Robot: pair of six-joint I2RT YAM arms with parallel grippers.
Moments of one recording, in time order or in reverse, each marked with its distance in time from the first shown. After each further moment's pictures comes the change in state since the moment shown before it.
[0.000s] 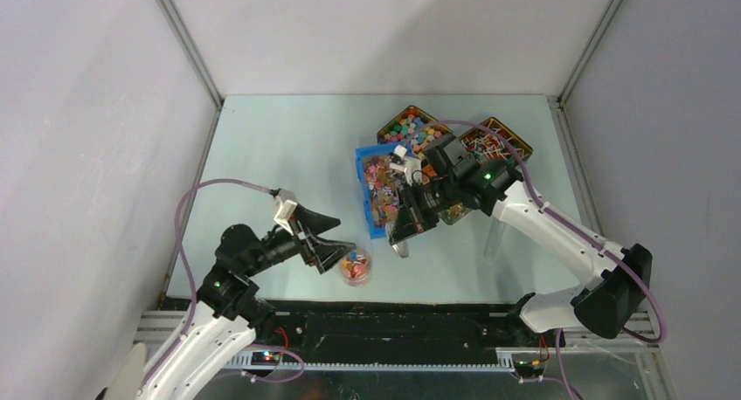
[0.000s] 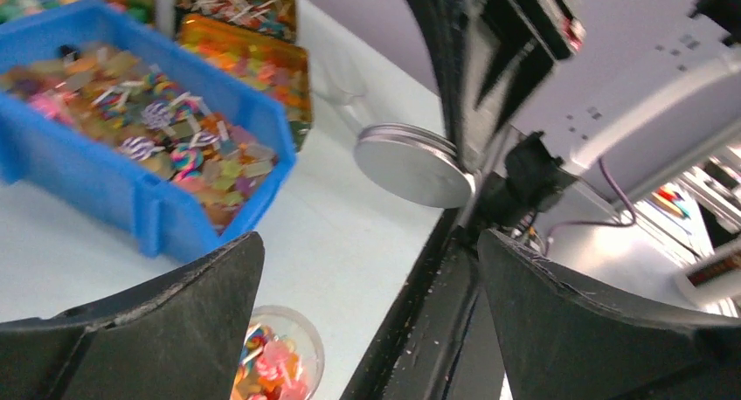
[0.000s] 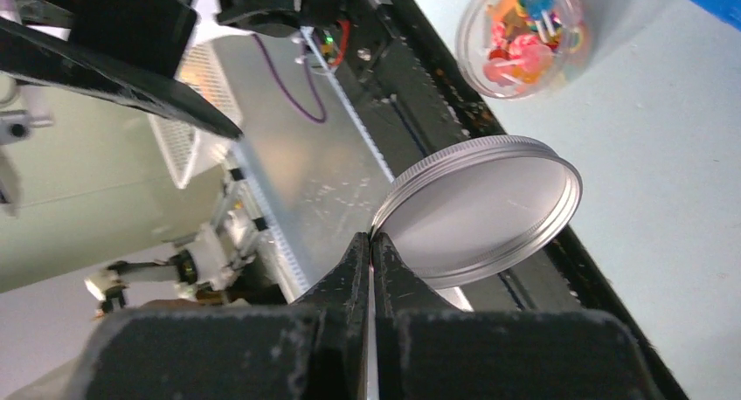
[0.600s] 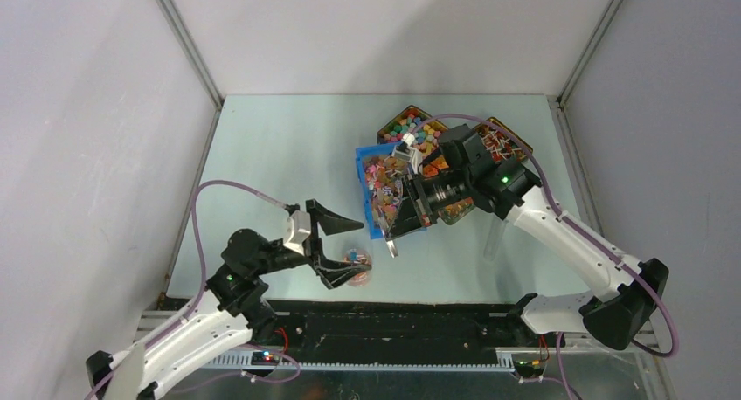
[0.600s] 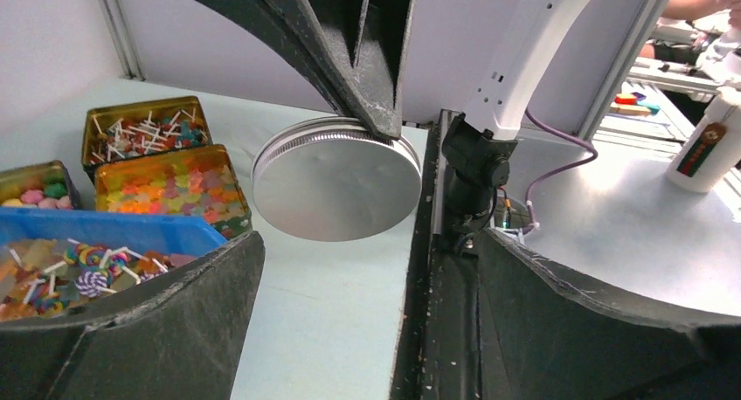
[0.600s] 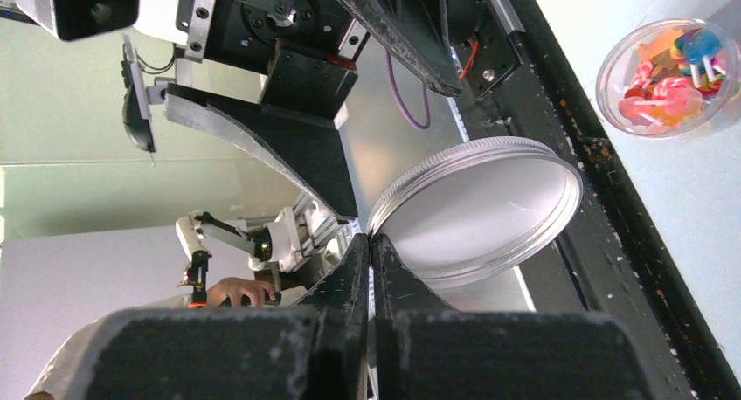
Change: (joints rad) left arm -0.222 0.120 -0.013 0.339 0.123 0.204; right arm -0.049 -0.076 0.000 0.158 -0.256 0.150
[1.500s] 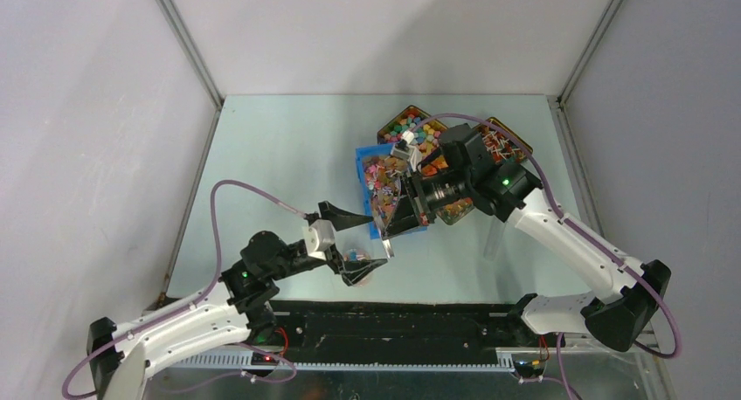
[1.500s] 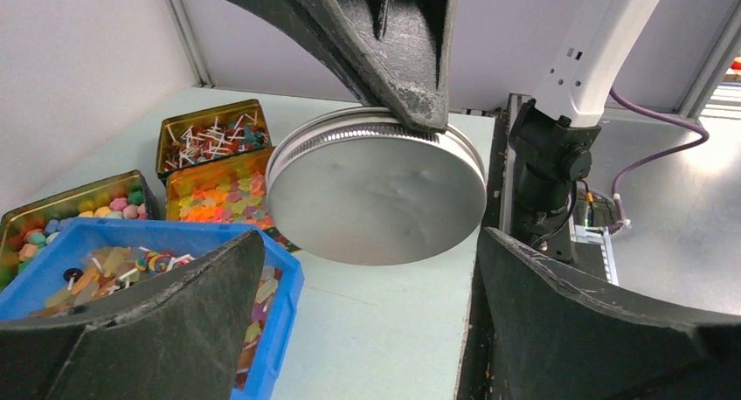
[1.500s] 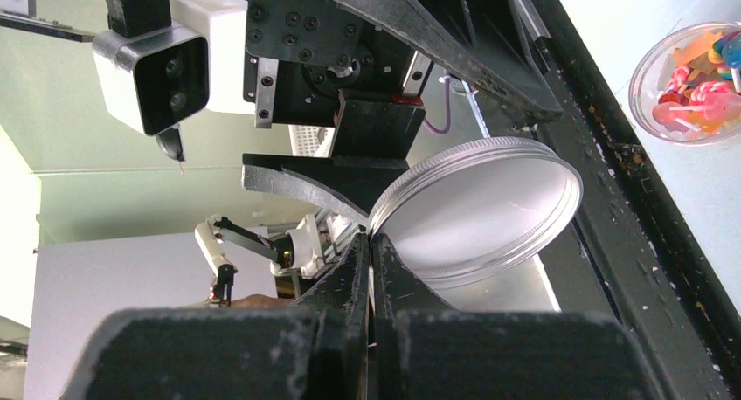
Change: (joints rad) left arm -0.219 0.105 0.001 0.064 -0.313 0.245; right arm 0.023 -0.013 0.000 0.063 -0.005 0.108
